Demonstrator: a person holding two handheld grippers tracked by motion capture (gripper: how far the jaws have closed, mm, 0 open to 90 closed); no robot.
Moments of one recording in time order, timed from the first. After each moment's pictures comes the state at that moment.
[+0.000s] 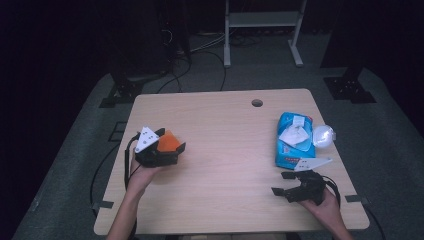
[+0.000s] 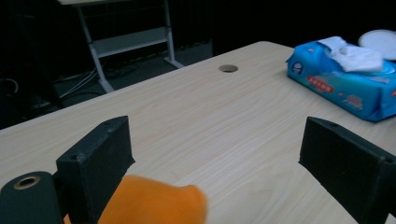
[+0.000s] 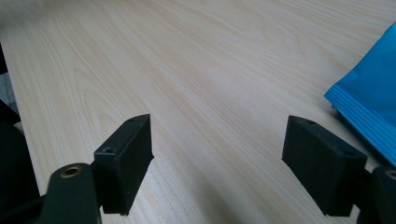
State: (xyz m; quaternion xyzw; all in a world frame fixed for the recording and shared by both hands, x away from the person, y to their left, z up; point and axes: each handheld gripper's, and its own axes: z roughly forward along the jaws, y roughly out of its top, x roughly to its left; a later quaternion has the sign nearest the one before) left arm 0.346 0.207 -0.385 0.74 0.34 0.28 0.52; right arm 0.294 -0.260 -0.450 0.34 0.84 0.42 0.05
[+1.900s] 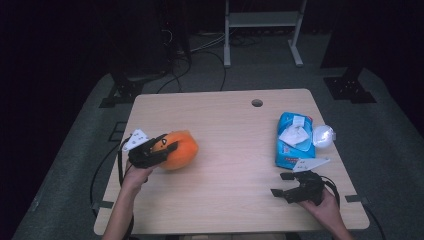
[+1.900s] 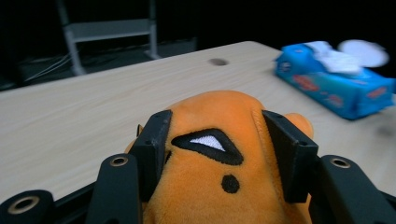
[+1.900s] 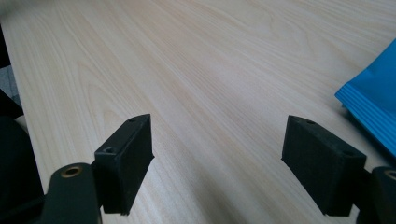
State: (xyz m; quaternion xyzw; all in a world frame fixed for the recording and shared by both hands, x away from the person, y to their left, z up) left arm 0.353 0.227 -0.401 0.73 0.34 0.21 0.55; right arm 0.294 -0.257 -0.451 0.34 0.85 0.41 0.05
